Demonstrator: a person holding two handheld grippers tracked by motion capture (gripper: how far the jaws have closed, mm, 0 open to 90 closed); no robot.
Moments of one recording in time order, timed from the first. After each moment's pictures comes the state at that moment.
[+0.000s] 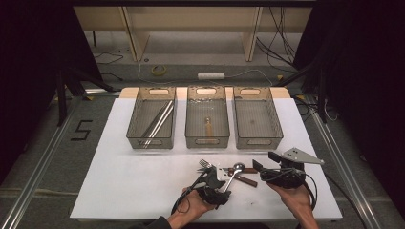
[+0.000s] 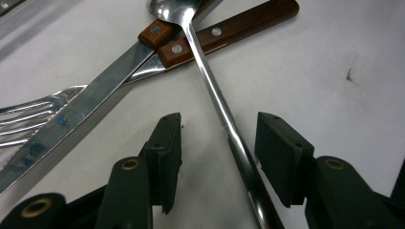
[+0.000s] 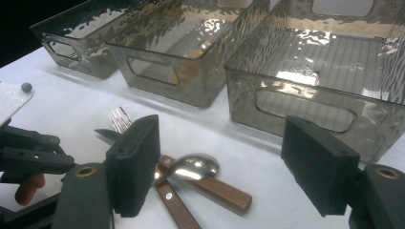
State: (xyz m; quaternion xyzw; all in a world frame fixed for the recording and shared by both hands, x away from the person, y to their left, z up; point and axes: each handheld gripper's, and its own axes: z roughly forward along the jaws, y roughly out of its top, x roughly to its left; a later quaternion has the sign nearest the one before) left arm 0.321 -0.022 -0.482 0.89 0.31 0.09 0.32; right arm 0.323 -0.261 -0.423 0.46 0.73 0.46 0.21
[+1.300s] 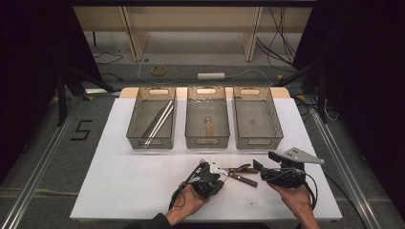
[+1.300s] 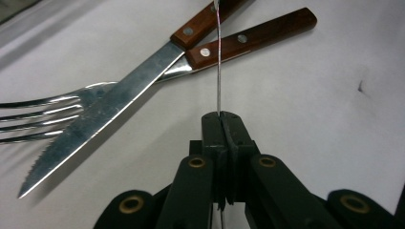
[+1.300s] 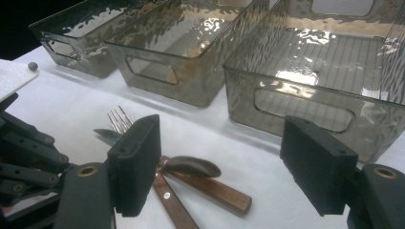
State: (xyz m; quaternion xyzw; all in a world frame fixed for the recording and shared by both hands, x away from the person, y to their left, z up) left arm 0.338 -0.005 -0.481 0.87 0.33 0.06 0.35; right arm 0.324 -0.262 -0.423 0.46 0.73 0.46 0.21
